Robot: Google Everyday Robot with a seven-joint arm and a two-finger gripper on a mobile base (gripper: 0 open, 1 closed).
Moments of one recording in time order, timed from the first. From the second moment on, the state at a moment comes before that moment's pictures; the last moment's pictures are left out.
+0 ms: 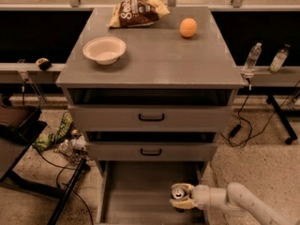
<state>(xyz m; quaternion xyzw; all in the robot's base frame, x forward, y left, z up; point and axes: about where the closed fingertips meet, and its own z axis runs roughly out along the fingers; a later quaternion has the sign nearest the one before) 0.481 -0.122 0.314 -0.42 0.66 0.45 0.43</state>
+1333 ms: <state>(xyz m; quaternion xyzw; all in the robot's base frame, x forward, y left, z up) 0.577 -0.261 0.590 -0.39 0.70 0.42 0.41</state>
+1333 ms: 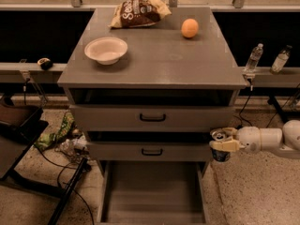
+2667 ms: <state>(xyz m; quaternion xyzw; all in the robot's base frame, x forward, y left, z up) 0.575 -0.243 0.963 -0.40 0.65 0.32 0.56</state>
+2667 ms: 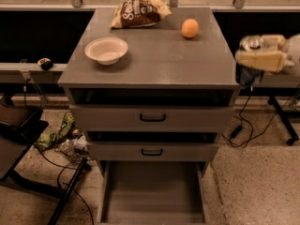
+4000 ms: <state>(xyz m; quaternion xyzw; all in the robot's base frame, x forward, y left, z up) 0.760 -0.223 0.938 -0.29 0.68 0.32 0.59</state>
